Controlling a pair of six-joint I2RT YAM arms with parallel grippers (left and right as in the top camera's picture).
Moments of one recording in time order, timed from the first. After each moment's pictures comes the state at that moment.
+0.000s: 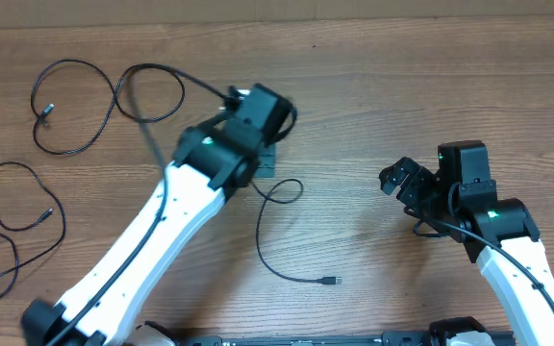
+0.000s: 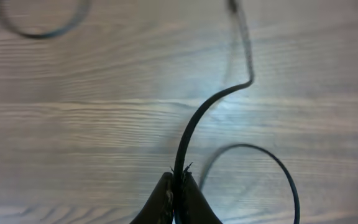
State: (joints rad) left arm -0.57 1.52 1.48 -1.09 -0.32 -0.53; right arm 0.14 1.12 0.85 -0.78 -0.13 0.75
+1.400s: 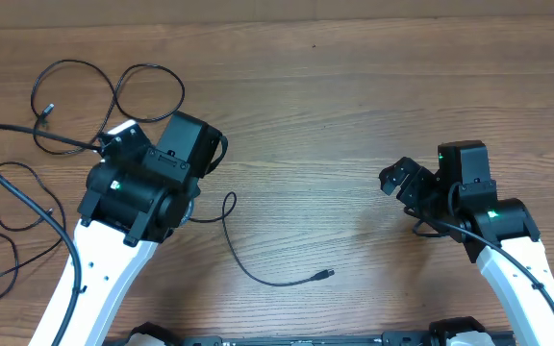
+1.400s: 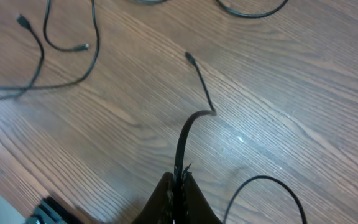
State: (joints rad) left arm -0.44 1.29 1.48 -1.52 -0.53 -1.03; right arm 0.14 1.12 0.85 -0.78 -0.13 0.75
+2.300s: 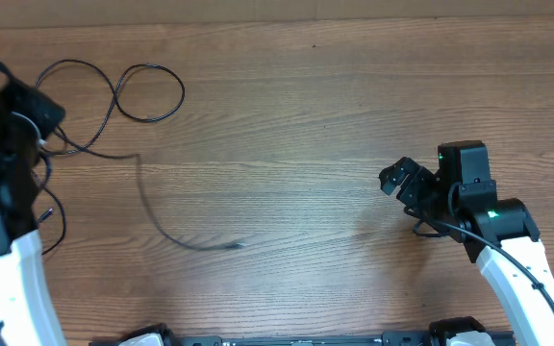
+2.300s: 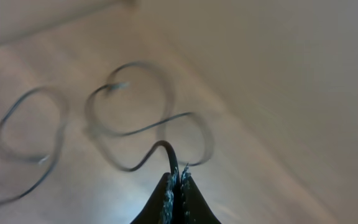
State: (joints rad) left arm 0.26 1.29 1.81 -1.11 -0.11 -0.59; right arm 0.14 1.12 0.85 -0.78 -0.13 0.75
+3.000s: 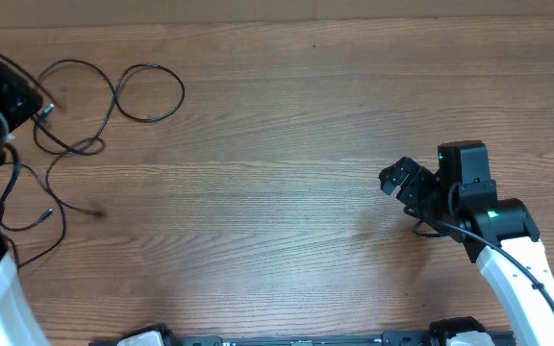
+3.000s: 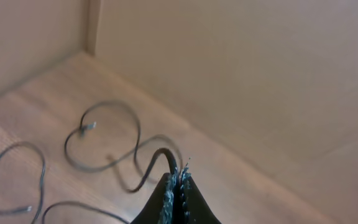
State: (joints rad) left arm 0.26 1.37 2.16 -1.24 -0.01 -0.45; right arm 0.14 1.12 0.85 -0.78 -0.13 0.75
